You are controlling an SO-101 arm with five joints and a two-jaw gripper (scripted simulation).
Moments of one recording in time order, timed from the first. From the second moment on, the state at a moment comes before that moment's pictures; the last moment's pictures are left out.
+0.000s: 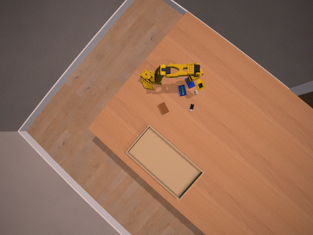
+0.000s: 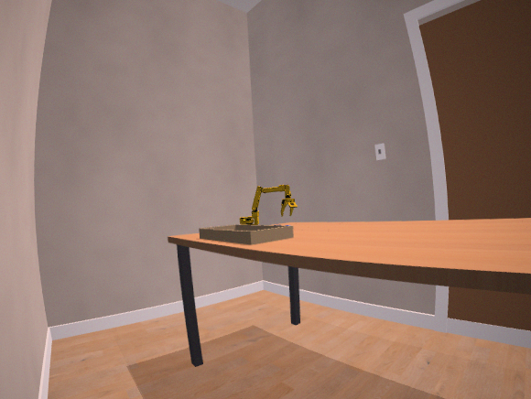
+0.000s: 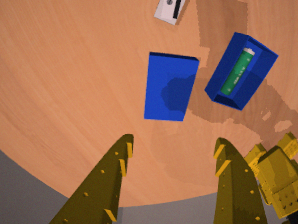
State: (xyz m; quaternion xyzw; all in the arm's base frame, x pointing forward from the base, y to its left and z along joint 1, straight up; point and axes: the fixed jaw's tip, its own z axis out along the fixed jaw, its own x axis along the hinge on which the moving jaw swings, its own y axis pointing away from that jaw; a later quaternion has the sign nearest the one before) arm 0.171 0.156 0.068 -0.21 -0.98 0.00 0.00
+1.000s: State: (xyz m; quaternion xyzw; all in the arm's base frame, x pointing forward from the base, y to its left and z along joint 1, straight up) arm 0.167 0.143 0.073 0.07 -1.00 0.00 0.00
